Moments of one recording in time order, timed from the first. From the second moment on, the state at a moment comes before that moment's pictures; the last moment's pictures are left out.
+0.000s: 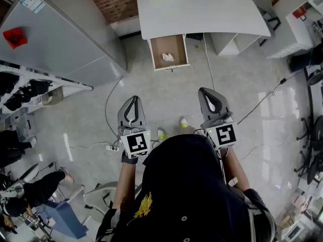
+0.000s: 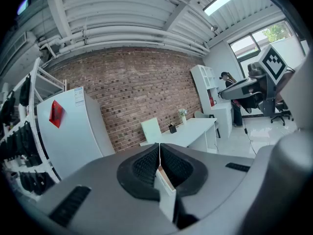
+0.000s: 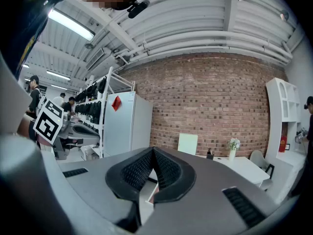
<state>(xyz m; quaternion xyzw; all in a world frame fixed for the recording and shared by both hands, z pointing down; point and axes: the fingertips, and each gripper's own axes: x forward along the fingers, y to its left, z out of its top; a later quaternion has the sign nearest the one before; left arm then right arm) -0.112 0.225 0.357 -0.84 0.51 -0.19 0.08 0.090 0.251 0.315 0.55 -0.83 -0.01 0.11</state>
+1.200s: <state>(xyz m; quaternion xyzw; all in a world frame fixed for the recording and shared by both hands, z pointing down) -0.216 0.287 0.399 -0.84 0.50 -0.18 0.03 0.004 0.284 0.297 0.57 -0.82 -0.02 0.11</state>
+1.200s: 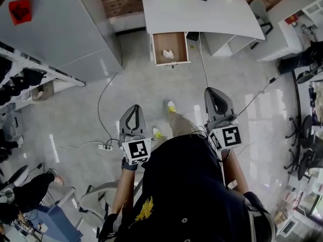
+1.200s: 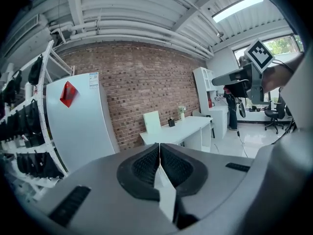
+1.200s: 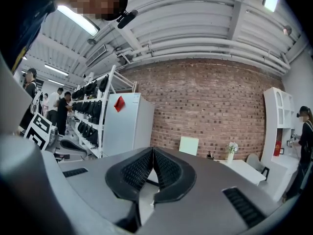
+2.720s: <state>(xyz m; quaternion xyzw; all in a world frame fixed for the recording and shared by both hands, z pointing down) 0.003 -0.047 0.404 -0.81 0.52 -0.28 0.05 0.211 -0.081 0.343 0.49 -0.87 0.02 0.04</state>
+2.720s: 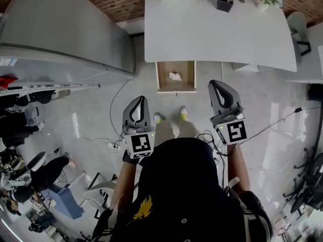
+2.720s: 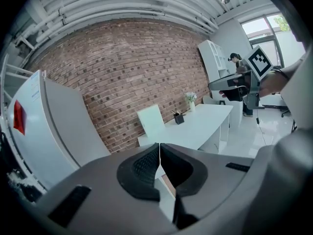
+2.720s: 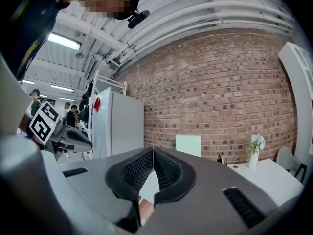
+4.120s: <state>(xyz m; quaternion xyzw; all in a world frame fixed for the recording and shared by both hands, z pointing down) -0.063 -0.145 0.590 -0.83 0.50 -0.24 -0.08 0.090 -0.181 0.729 0.41 -0.83 0.20 0.32</state>
